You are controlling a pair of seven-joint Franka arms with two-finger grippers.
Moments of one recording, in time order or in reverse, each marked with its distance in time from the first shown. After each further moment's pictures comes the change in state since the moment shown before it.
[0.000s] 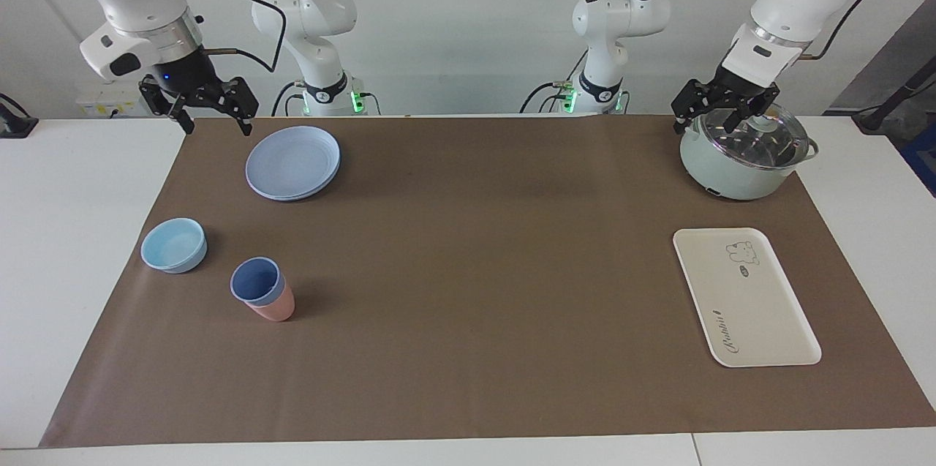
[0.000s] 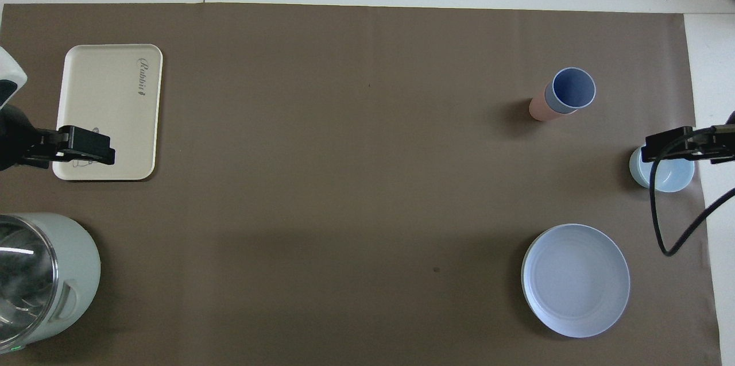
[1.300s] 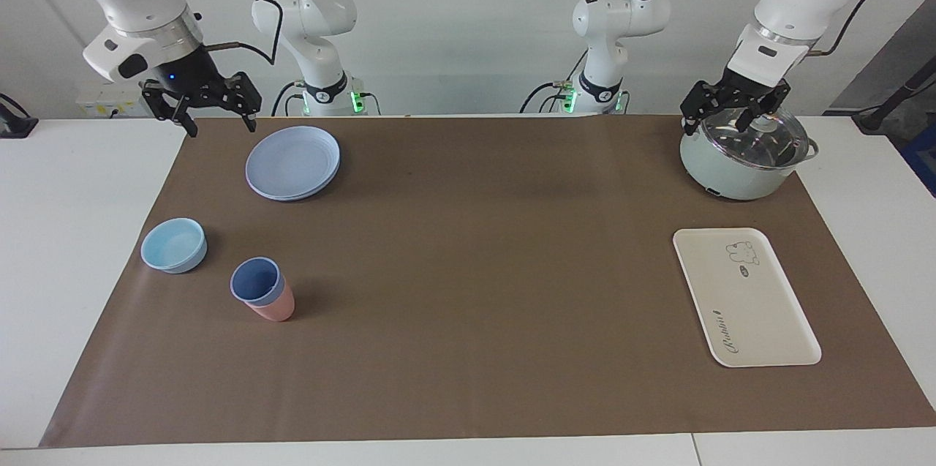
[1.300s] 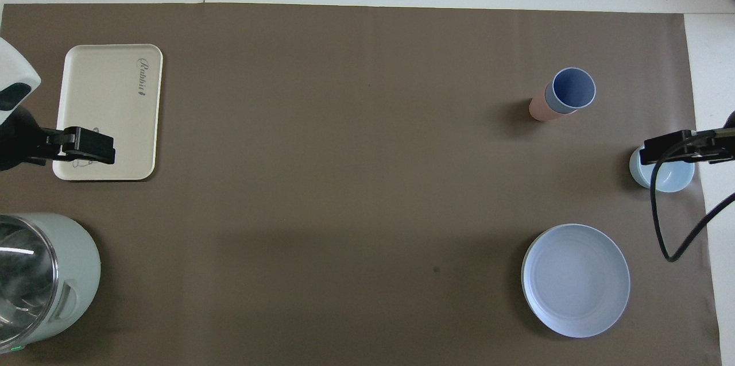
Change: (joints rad) left arm 0.027 0.000 -0.013 0.004 0.061 0.007 0.001; right arm -0.024 -0.001 -0.005 -0.007 0.080 0.024 -0.242
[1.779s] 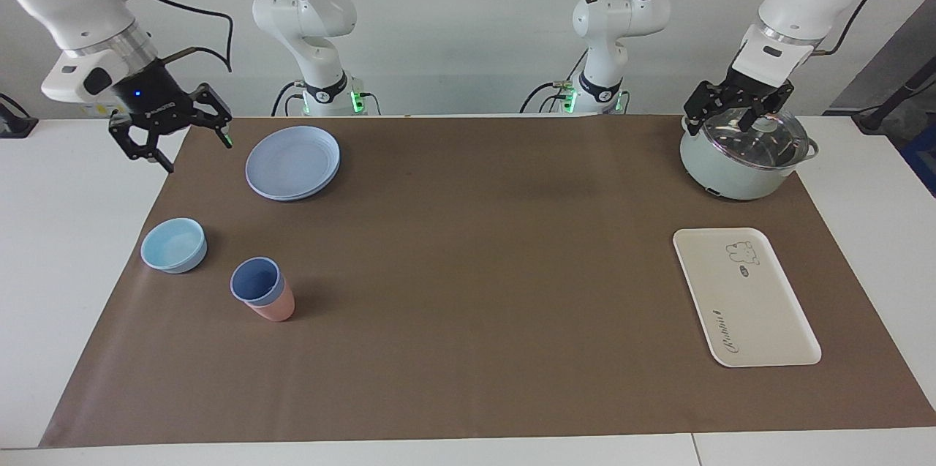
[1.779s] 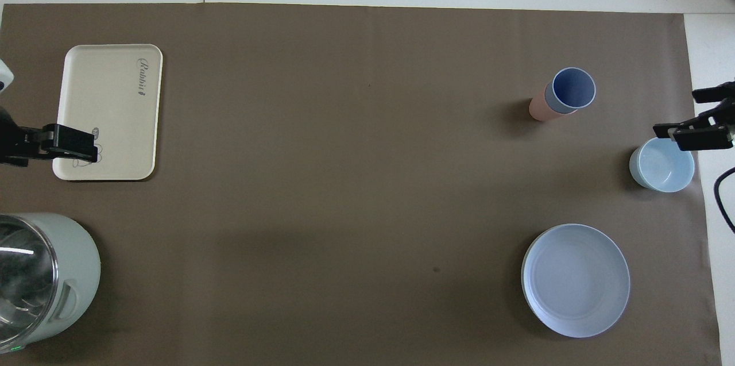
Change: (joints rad) left arm 0.002 0.000 0.000 0.000 0.000 0.000 0.000; right arm -0.177 0.097 -0.010 -0.090 0.299 0.303 -0.791
